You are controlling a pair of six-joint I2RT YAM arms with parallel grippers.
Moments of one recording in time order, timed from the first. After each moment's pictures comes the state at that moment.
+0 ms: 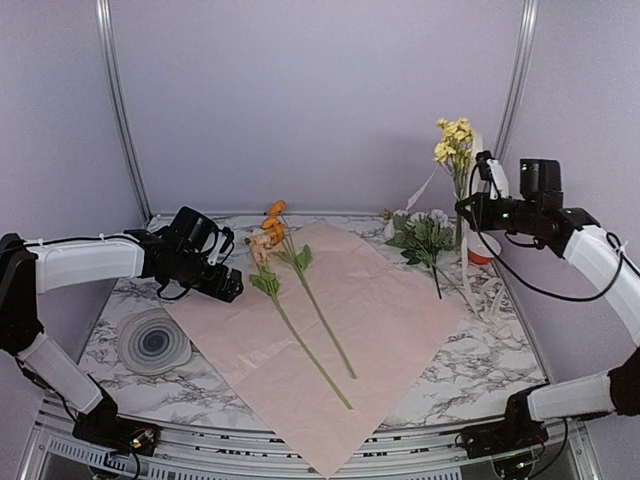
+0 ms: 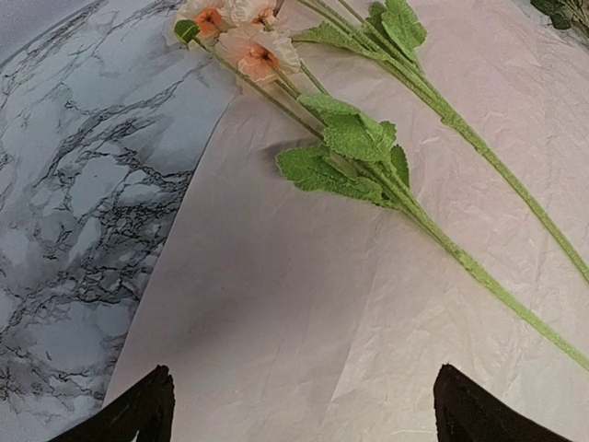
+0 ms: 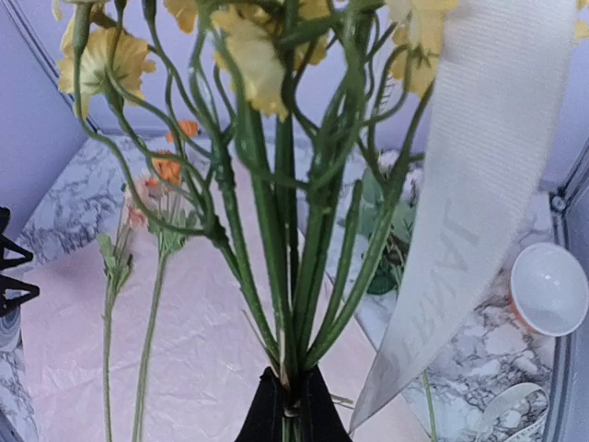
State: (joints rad) left arm -0.55 1.54 1.01 -0.42 -0.05 -0.13; right arm 0.16 1.26 1.18 -0.49 -0.31 0.07
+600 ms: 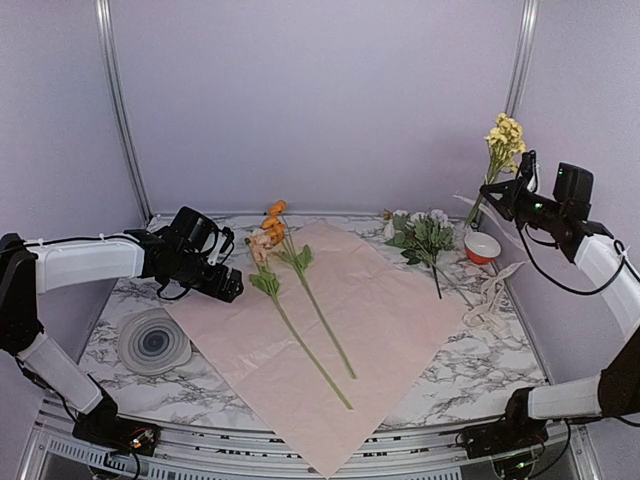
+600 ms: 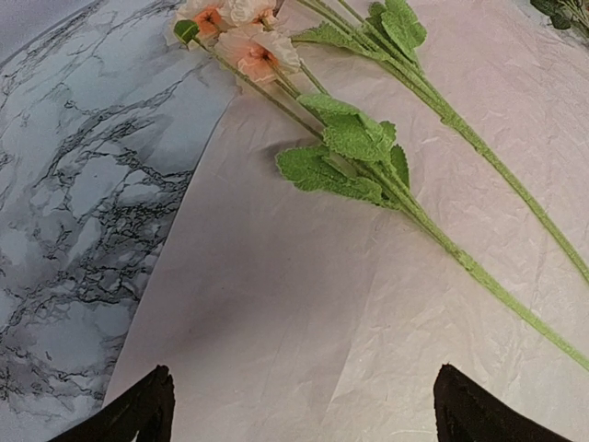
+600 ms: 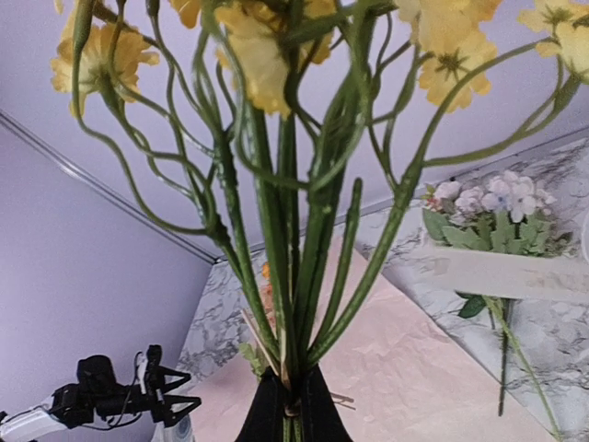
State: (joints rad) left arm -0.56 1.54 1.01 -0.42 -0.05 -0.13; right arm -0.13 1.15 1.07 -0.18 -0.65 0.60
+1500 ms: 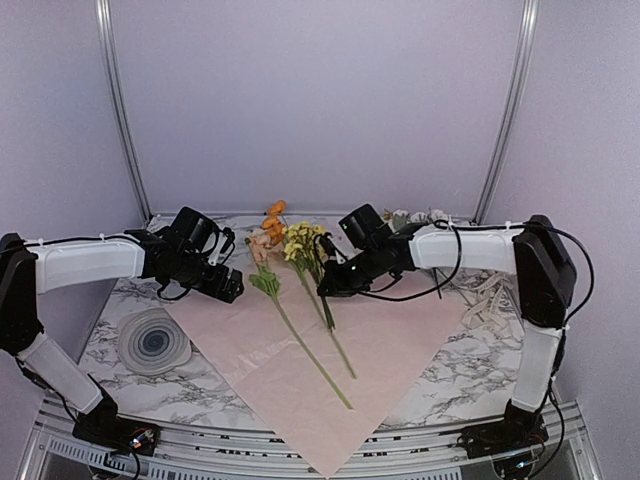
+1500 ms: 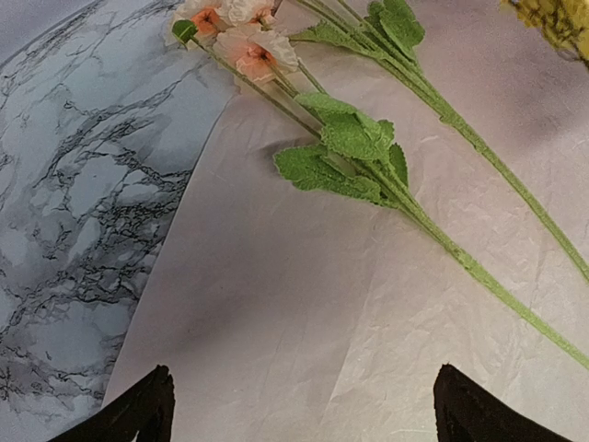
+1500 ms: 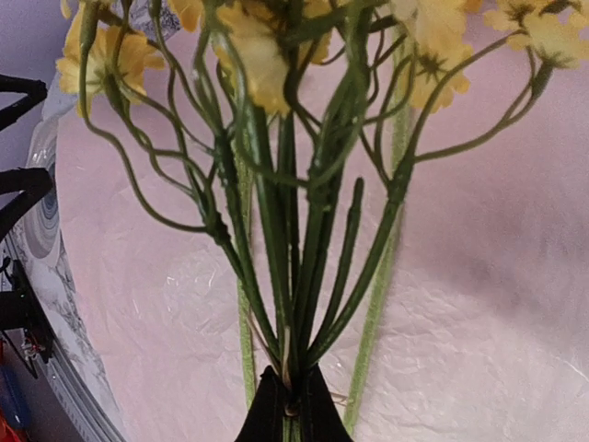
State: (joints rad) left arm -0.56 1.54 1.01 -0.42 -0.06 -0.13; right arm 0.74 1.89 1.39 -0.37 -0.28 0.46
